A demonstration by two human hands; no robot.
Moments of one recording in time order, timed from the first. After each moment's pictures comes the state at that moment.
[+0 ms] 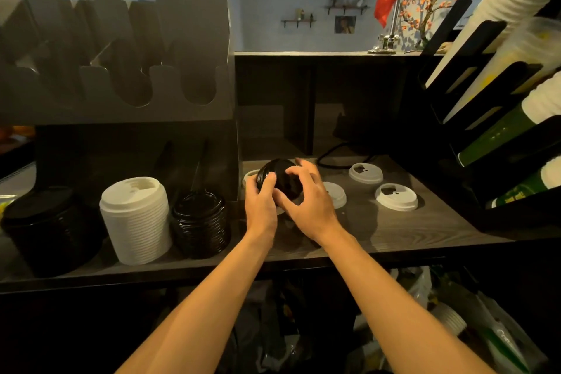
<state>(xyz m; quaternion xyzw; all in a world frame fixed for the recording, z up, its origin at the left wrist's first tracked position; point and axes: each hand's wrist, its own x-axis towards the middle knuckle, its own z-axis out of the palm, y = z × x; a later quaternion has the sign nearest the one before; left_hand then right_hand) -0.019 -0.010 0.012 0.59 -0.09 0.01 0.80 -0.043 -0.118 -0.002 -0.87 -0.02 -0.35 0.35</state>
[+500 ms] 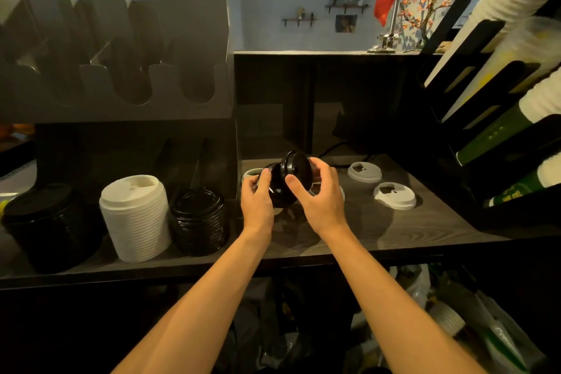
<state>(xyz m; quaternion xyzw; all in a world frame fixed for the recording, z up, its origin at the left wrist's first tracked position) -0.020 -0.010 0.014 0.57 -0.05 0.00 0.82 -0.056 -0.126 0.004 -0.80 0.07 -0.37 0.47</state>
